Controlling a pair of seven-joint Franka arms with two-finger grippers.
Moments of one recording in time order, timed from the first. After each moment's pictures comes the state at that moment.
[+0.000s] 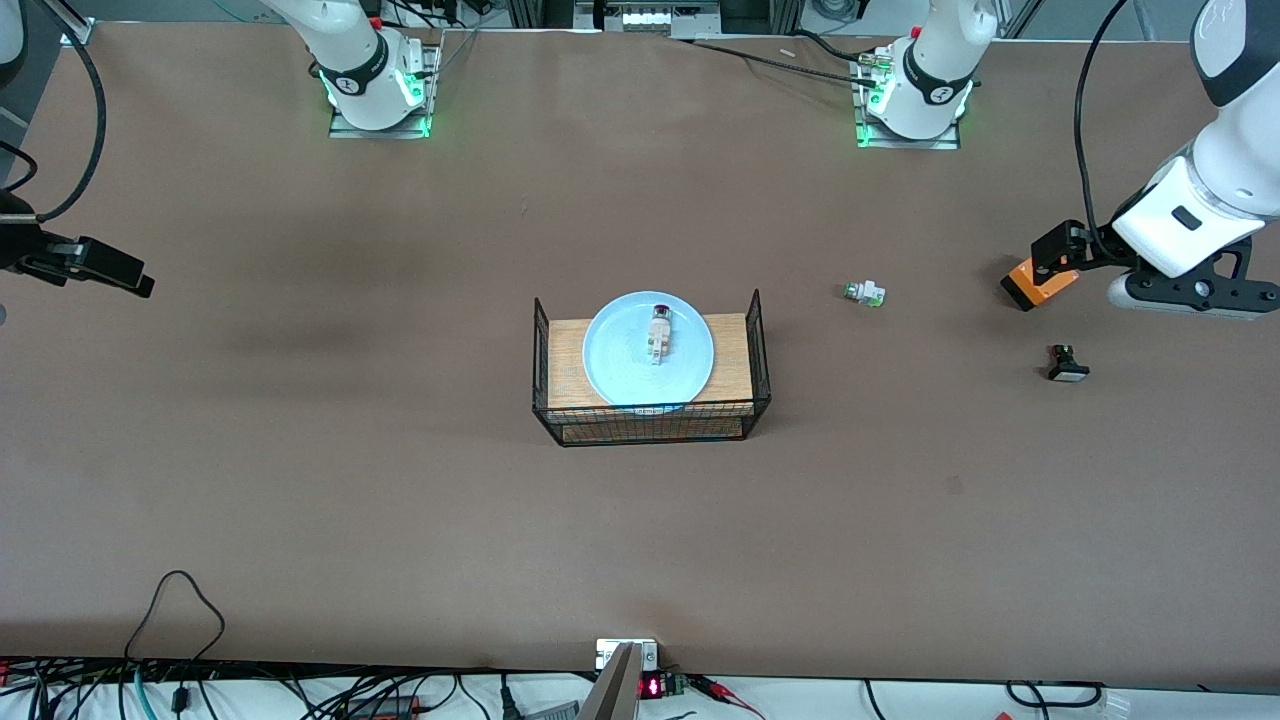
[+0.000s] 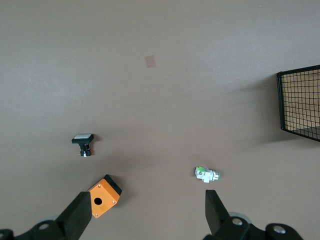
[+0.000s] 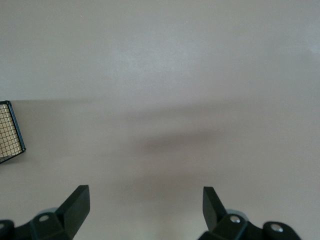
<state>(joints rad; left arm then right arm) -0.08 0.02 0.02 -1.70 0.03 1.69 0.03 0.12 0.16 -0.18 -1.43 0.02 1.54 0.07</state>
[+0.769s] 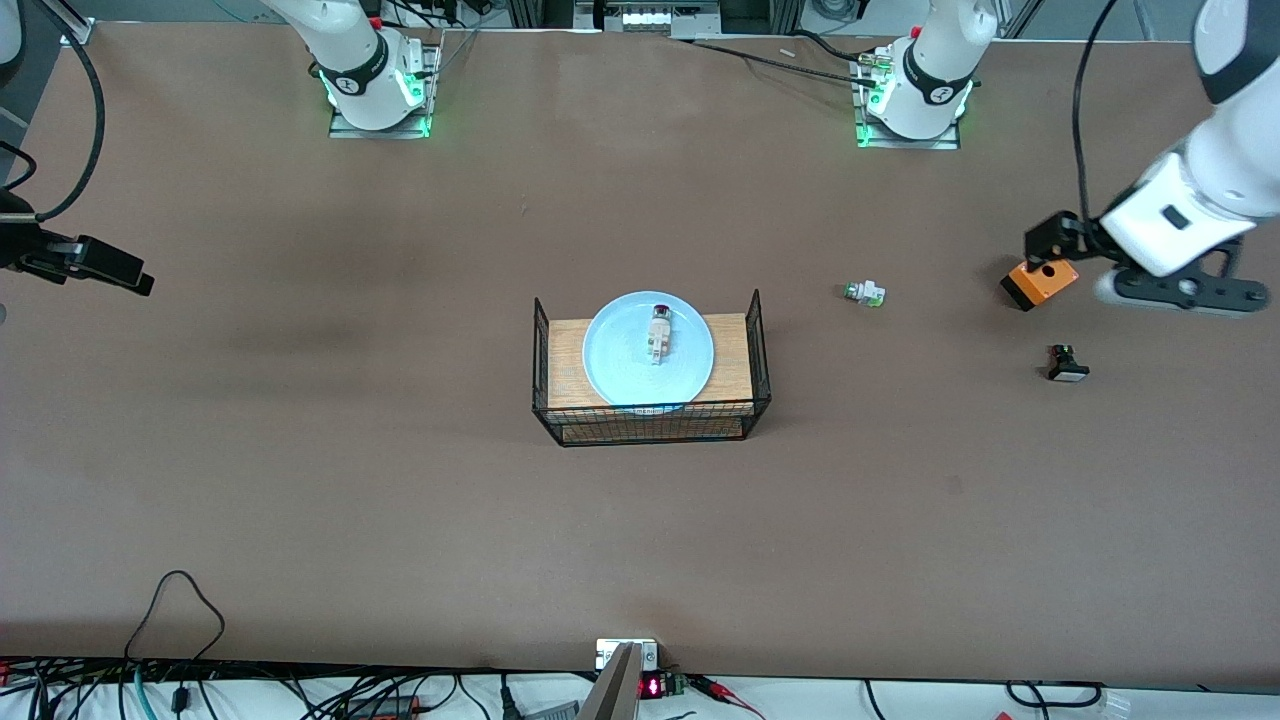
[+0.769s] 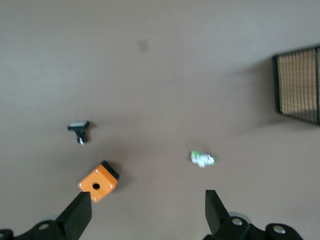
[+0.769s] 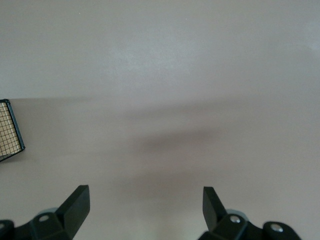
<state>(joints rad) -0.10 0.05 -0.02 -1.63 0.03 1.54 0.03 0.12 0.16 -0.18 -1.43 0.02 1.53 0.07</state>
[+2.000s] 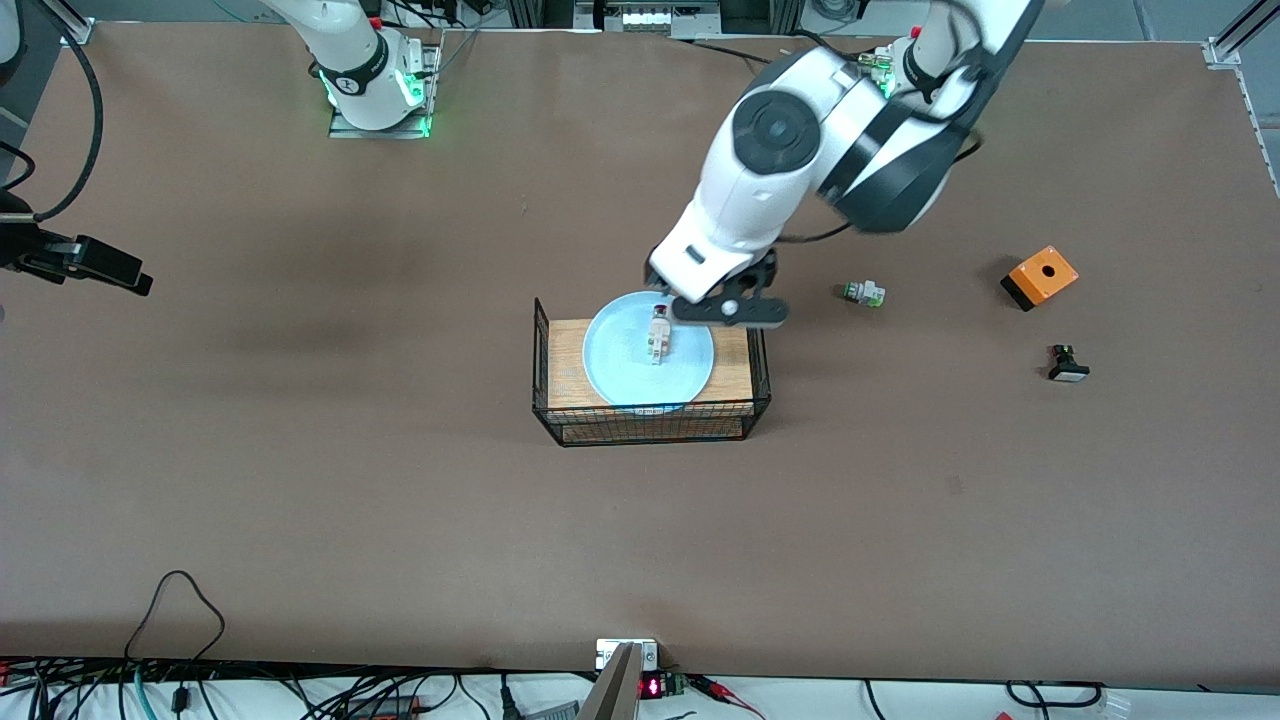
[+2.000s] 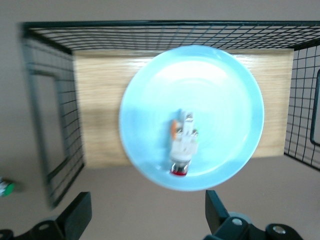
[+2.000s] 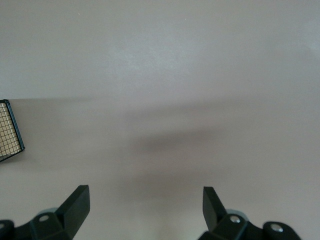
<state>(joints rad) -0.39 0.49 -0.34 -1.41 0.01 1.90 -0.74 0.12 0.16 -0.19 -1.43 0.02 1.53 0.07</state>
